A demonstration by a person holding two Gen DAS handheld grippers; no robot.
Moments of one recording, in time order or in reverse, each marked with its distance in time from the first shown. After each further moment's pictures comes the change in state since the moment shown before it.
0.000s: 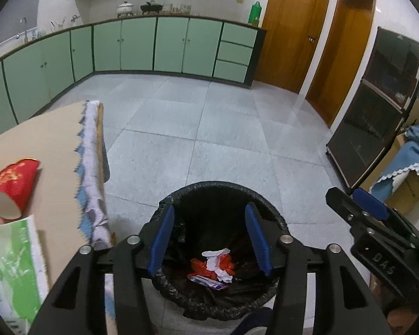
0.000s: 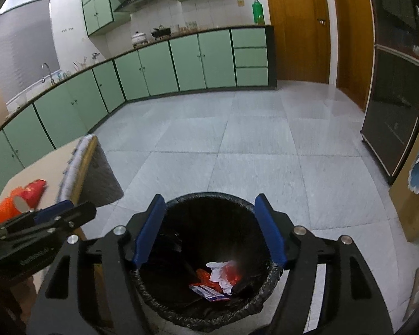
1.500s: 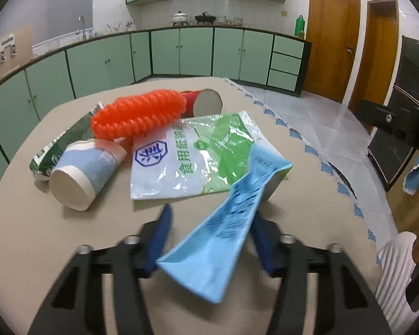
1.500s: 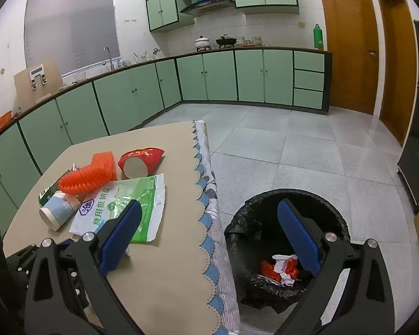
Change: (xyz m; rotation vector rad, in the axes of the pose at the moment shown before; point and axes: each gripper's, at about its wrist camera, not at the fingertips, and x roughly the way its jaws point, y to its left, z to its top) left arm -0.152 0.160 -0.153 -0.054 -0.047 0.239; right arm -0.089 0.186 -0.060 -0.178 -0.051 0.197
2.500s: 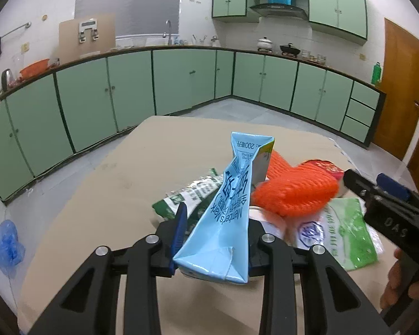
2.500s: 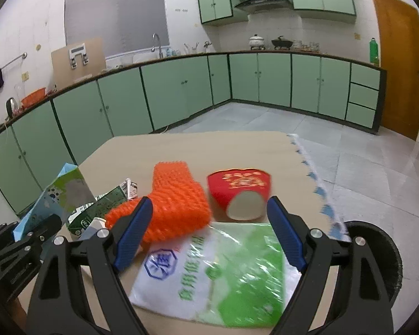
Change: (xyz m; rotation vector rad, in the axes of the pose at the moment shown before) left arm -0.036 0.141 0.049 -0.270 -0.128 0.317; right arm 0.094 0.151 0.041 -0.145 0.019 0.201
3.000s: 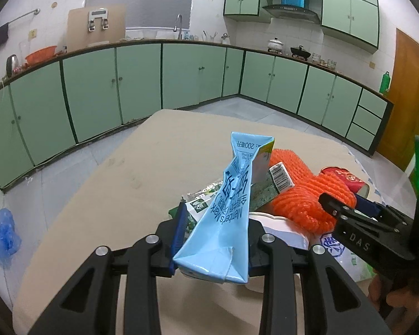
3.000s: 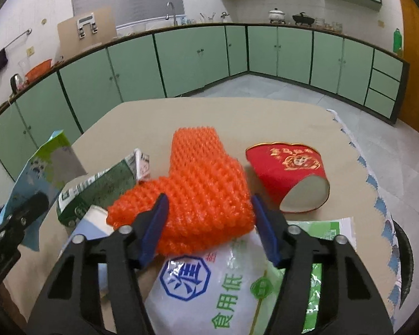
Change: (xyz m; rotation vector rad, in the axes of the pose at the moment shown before) left arm 0.018 0.020 -0.001 -0.051 0.017 0.007; right arm 0.053 0.032 -0.006 -0.054 0.154 0.059
